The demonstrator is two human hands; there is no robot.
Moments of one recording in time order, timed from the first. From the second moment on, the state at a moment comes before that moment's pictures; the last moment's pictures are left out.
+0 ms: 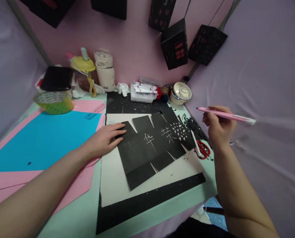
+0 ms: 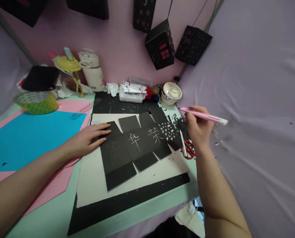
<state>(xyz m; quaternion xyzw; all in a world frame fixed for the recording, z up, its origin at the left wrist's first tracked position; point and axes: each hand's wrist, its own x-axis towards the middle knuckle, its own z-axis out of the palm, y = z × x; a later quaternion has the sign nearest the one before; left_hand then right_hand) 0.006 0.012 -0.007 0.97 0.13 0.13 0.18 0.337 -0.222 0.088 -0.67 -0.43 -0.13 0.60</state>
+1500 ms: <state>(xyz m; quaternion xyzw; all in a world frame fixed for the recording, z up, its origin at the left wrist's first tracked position) 0.026 0.001 -0.007 0.95 0.16 0.13 0.24 0.210 -0.144 -0.002 -0.62 -0.63 0.20 0.42</state>
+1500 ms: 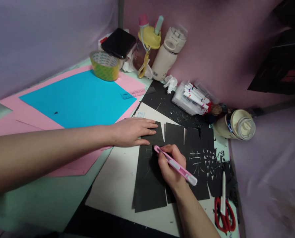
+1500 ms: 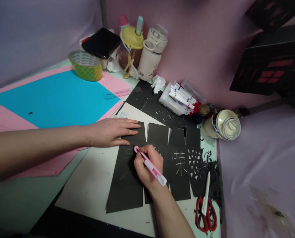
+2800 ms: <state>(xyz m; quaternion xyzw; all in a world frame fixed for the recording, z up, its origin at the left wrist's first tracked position) 0.027 0.000 -0.003 0.95 0.20 0.10 0.20 0.204 -0.138 0.002 -0.59 -0.66 0.16 0.44</state>
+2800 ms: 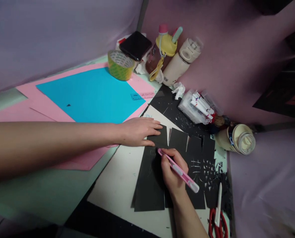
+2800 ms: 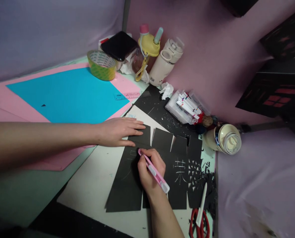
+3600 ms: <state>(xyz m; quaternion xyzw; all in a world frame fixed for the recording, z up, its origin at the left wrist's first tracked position) 0.027 -0.003 -0.004 0.96 0.20 0.09 0.18 0.201 -0.144 -0.004 -0.59 -0.71 0.12 0.36</state>
